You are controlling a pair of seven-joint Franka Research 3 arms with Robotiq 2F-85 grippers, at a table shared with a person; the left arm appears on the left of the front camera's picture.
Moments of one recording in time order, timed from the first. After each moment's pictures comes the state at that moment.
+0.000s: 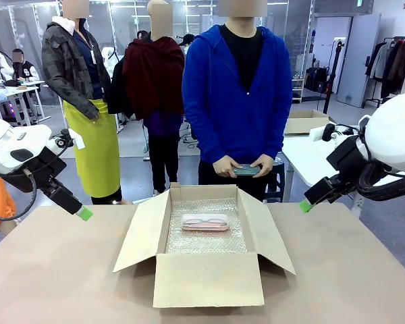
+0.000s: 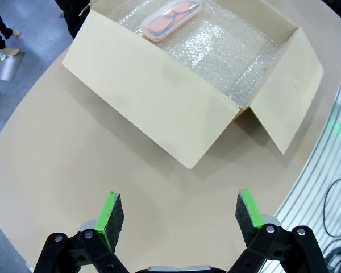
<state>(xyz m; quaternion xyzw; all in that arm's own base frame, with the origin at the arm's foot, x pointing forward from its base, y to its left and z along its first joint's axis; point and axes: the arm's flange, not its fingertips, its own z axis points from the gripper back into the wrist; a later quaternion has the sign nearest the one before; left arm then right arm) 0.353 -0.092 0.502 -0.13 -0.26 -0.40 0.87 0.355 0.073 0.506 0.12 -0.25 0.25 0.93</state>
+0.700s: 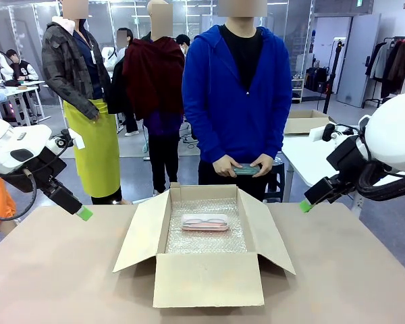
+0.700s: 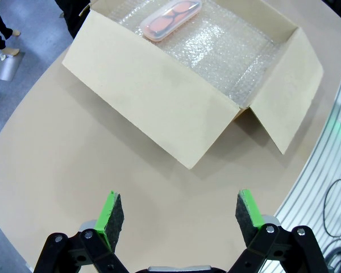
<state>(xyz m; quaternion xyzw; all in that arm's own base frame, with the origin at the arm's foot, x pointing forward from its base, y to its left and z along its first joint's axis) 0.353 -0.092 0.502 -0.13 -0.26 -0.40 0.87 0.355 0.073 0.506 0.12 -0.25 0.25 0.93</state>
